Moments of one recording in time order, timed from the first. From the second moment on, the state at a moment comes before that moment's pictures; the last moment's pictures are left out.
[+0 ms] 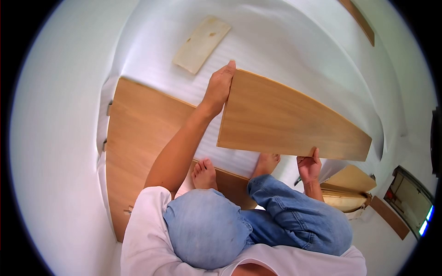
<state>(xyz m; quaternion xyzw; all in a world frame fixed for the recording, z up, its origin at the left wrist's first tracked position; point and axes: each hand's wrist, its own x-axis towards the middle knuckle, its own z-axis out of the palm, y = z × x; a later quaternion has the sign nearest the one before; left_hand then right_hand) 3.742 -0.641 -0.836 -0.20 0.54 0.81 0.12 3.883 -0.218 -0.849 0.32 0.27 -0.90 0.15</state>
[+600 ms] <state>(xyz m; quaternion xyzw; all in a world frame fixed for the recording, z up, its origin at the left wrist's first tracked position) 3.759 -0.666 -0.846 -0.14 0.37 0.91 0.13 3.874 -0.230 -0.825 0.37 0.35 -0.85 0.10</state>
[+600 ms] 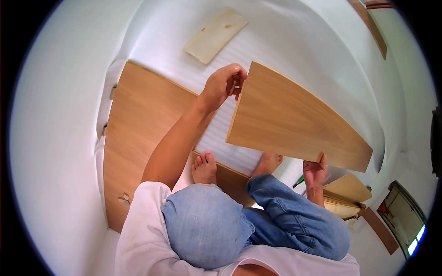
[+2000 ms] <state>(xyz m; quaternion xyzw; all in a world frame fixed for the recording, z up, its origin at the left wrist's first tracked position) 3.798 -0.665 -0.835 -0.15 0.67 0.67 0.28 3.874 -0.213 -0.859 0.31 0.29 -0.89 0.16</state>
